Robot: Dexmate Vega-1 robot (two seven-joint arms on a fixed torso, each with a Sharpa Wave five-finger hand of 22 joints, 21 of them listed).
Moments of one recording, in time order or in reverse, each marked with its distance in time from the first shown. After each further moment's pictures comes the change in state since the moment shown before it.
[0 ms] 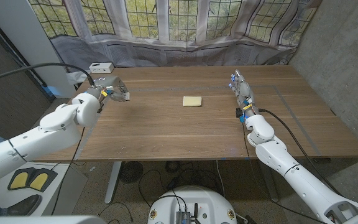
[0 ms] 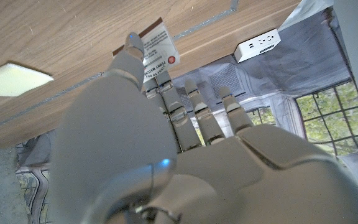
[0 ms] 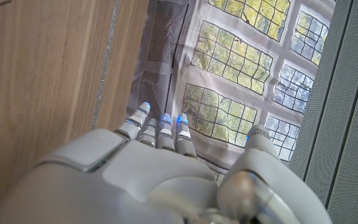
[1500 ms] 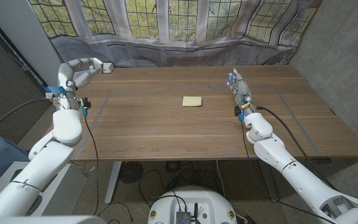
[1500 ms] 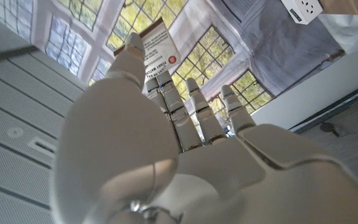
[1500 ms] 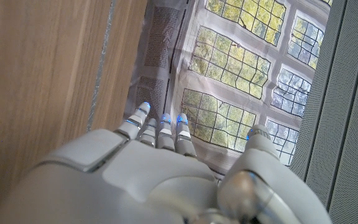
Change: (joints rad) left arm 0.248 -0.596 -0.466 0.268 -0.514 -0.782 0.510; left_hand 0.000 0.000 -0.020 0.002 0.004 0.009 -0.001 -0.016 0.005 -0.003 -0.009 -0.015 0.021 0.029 0.000 -0.004 0.000 0.028 -0.007 0.000 0.002; right arm 0.043 0.014 -0.013 0.051 0.012 0.006 0.047; right_hand 0.000 0.000 0.000 0.000 0.000 0.000 0.000 0.000 0.000 0.000 0.000 0.000 0.000 0.000 0.000 0.000 0.000 0.000 0.000 0.000 0.000
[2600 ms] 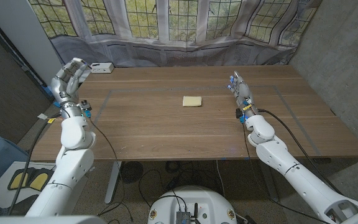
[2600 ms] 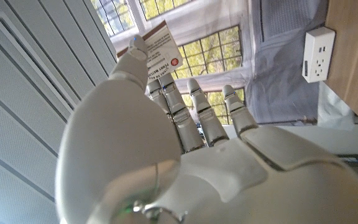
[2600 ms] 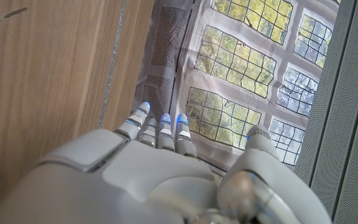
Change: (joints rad) left arm -0.139 -0.133 0.072 0.187 -0.323 -0.329 -0.201; left_hand 0.000 0.000 0.001 0.001 0.004 0.000 0.000 0.000 -0.005 -0.005 -0.005 -0.008 0.008 0.017 -0.004 -0.008 -0.005 0.034 0.002 0.000 0.000; right arm -0.038 -0.021 0.010 -0.036 0.008 -0.015 -0.021; right_hand 0.000 0.000 0.000 0.000 0.000 0.000 0.000 0.000 0.000 0.000 0.000 0.000 0.000 -0.004 0.004 0.000 0.000 0.000 0.000 0.000 0.000
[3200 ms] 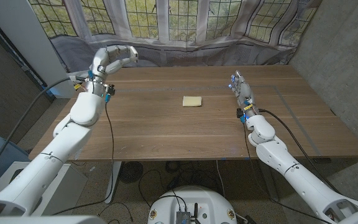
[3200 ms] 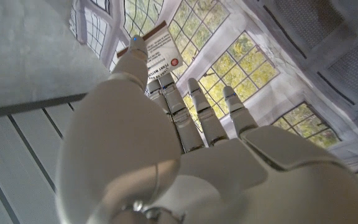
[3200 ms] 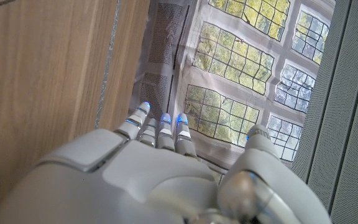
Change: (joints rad) left arm -0.173 0.248 0.212 -0.043 0.287 0.129 -0.160; left_hand 0.000 0.000 0.000 0.000 -0.001 0.000 0.000 -0.008 0.006 -0.005 -0.005 -0.004 0.010 -0.004 0.003 -0.004 0.000 -0.036 0.000 -0.011 -0.003; right arm 0.013 0.010 0.003 0.030 0.005 0.029 0.016; right_hand 0.000 0.000 0.000 0.000 0.000 0.000 0.000 0.000 0.000 0.000 0.000 0.000 0.000 0.004 -0.004 0.000 0.000 0.000 0.000 0.000 0.000
